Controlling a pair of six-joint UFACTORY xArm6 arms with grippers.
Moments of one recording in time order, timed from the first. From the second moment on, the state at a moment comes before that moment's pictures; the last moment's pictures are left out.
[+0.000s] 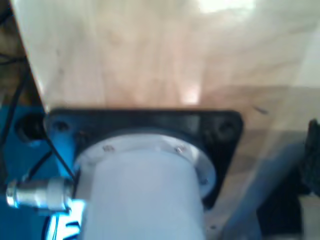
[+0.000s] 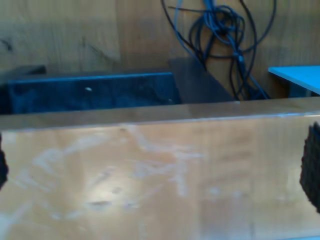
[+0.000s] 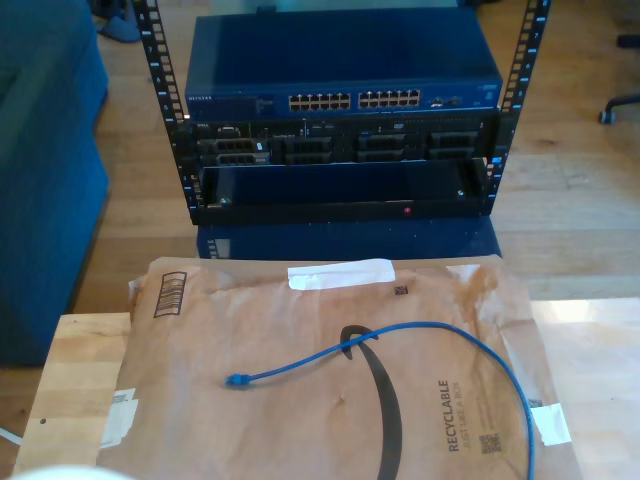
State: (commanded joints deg) left arm 84.4 -30.6 -23.4 -1.5 80.3 -7.5; right arm -65.9 -42.7 -17.4 -3.3 57.6 34.4
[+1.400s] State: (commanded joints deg) left arm 21.5 -26.5 -38.3 -14.6 86.4 -75.0; right arm 33.5 -6.3 -52.7 6.6 60.9 112.0
